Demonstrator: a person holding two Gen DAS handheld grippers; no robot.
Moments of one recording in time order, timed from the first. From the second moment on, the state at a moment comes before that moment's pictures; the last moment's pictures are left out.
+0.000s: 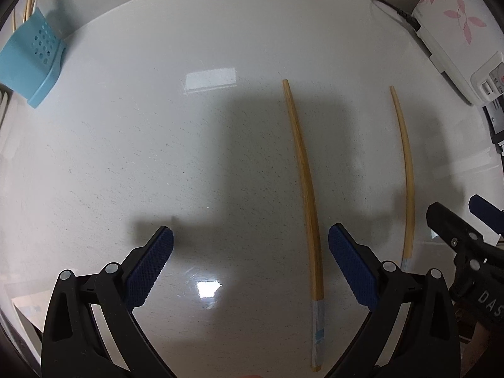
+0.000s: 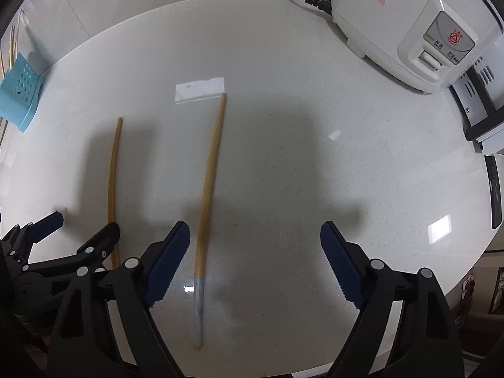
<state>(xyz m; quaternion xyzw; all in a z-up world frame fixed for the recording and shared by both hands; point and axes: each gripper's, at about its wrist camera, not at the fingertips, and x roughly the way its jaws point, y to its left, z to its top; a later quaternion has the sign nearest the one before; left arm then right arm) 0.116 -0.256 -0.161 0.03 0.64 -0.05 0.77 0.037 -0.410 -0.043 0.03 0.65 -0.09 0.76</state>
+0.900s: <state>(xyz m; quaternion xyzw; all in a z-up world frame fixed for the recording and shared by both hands) 0.122 -0.259 -0.146 0.03 0.66 -0.07 0.75 0.047 -0.375 -0.048 0.01 0.68 -0.08 0.73</state>
